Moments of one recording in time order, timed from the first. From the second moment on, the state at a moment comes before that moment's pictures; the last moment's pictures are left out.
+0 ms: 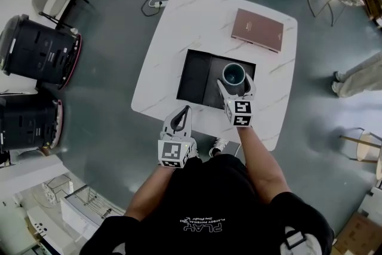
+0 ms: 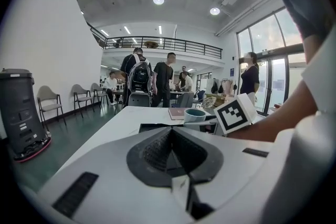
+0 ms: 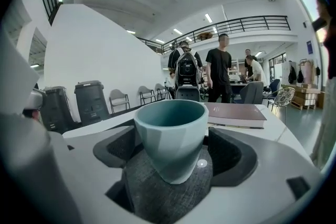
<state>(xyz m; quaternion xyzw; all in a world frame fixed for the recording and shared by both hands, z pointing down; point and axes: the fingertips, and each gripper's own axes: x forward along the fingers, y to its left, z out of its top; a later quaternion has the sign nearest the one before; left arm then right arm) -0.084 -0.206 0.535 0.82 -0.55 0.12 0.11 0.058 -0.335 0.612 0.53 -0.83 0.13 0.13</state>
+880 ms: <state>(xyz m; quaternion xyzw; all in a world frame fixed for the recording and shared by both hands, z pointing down) -0.086 -0.202 0.528 0.83 -0.54 0.12 0.10 0.053 -0.322 0.574 0.51 -0.84 0.10 0.12</state>
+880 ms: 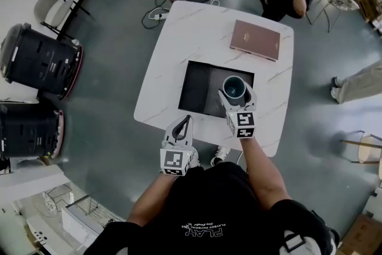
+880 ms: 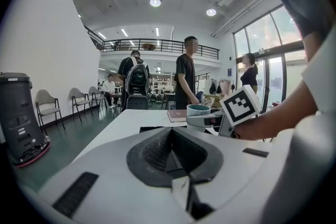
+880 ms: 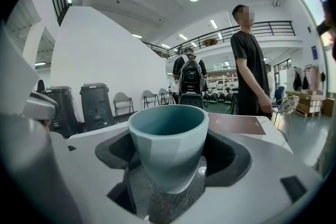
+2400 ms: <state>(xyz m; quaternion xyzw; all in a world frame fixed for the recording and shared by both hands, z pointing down) -0.074 -0.107 0.500 0.89 -0.43 0.08 0.09 0.052 -0.080 0.462 0.58 -0.81 0.05 0.06</state>
